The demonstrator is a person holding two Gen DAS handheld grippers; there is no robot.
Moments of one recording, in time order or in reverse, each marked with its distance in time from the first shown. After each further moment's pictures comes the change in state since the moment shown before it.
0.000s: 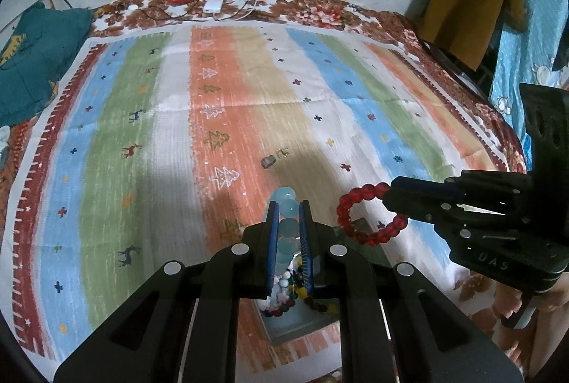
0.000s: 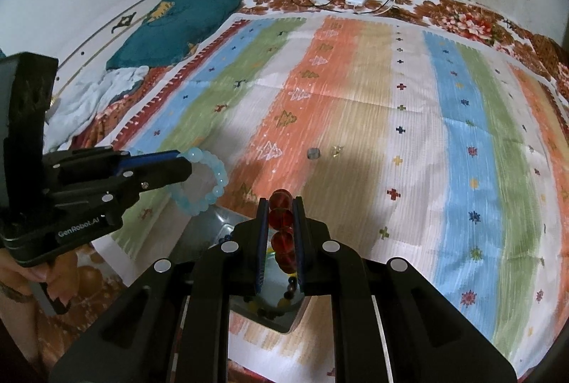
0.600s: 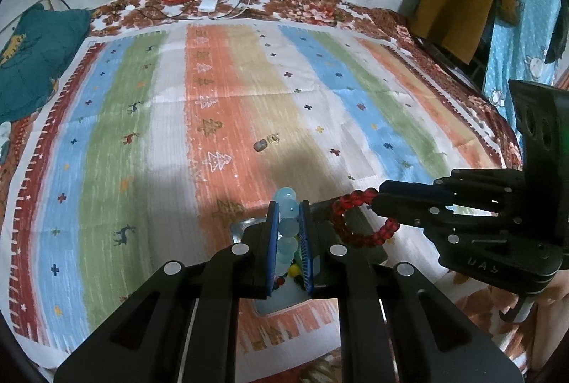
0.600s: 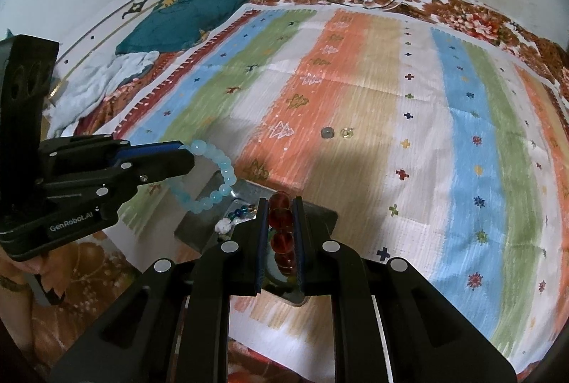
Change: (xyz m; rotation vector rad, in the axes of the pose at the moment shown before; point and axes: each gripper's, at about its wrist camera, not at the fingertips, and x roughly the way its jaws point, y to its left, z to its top) left arm -0.013 -0.012 -0.024 0.014 0.000 -0.011; right arm -0.007 0.014 -0.024 -0.033 0.021 0.017
